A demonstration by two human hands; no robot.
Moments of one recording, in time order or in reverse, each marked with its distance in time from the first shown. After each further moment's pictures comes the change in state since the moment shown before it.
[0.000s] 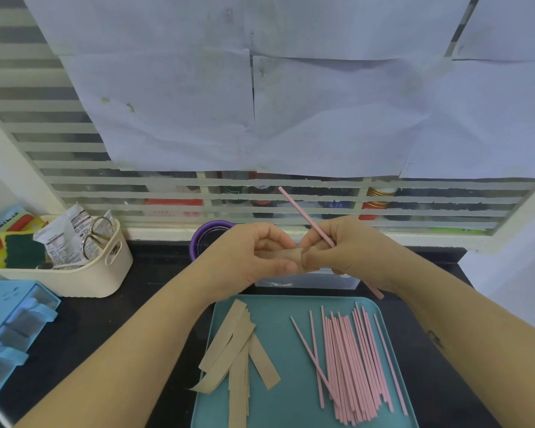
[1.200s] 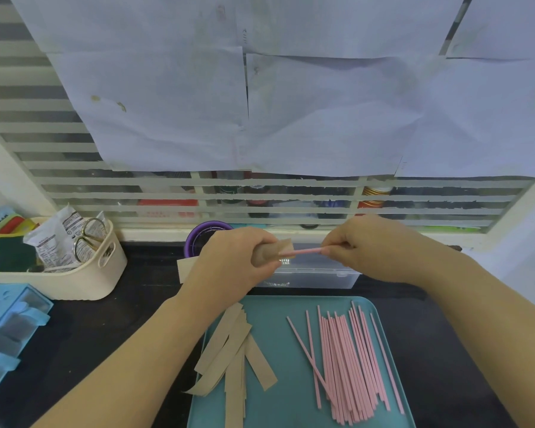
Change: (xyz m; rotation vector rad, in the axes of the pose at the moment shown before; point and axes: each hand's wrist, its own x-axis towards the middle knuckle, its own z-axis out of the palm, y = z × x) left_hand 0.007 -0.022 0.011 0.601 0.291 0.209; right_hand -0.007 0.003 -0.025 -0.798 0.002 -0.061
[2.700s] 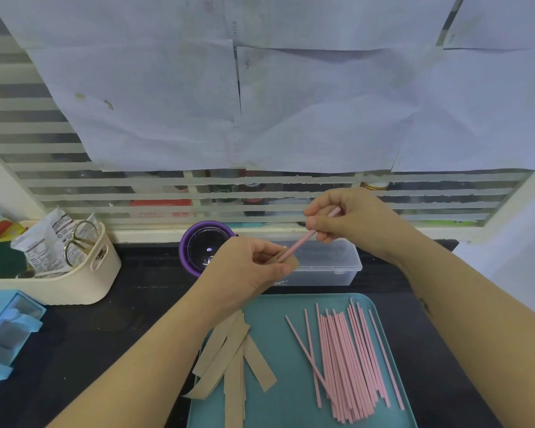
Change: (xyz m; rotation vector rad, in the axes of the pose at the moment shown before) left_hand 0.005 0.010 0.012 -0.679 -0.208 -0.338; right_hand 0.032 0.015 0.010 0.873 0.214 0.100
